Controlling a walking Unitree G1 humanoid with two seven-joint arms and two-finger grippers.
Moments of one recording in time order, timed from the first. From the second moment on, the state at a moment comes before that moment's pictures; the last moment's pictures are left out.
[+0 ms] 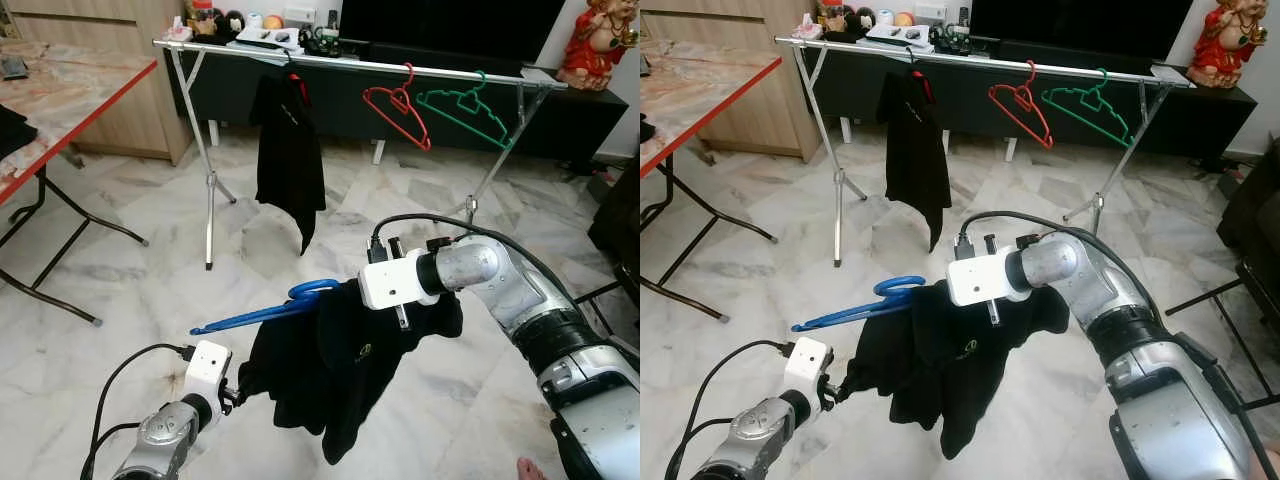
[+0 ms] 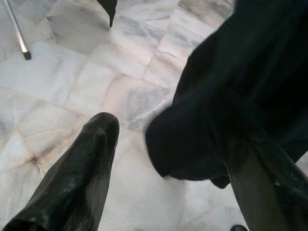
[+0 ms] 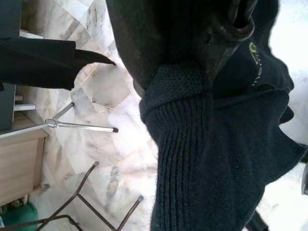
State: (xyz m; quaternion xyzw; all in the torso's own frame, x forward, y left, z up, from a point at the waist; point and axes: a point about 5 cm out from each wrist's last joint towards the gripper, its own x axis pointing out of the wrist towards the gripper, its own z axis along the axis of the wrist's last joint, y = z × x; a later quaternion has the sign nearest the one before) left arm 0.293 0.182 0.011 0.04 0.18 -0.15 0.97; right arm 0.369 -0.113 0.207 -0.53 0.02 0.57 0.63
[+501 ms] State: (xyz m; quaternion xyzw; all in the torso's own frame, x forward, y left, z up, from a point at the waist) left arm 0.302 0.178 0.020 0.03 0.16 -0.15 0.97; right arm 0.368 -0.109 0.214 -0.52 0.00 0.57 0.63
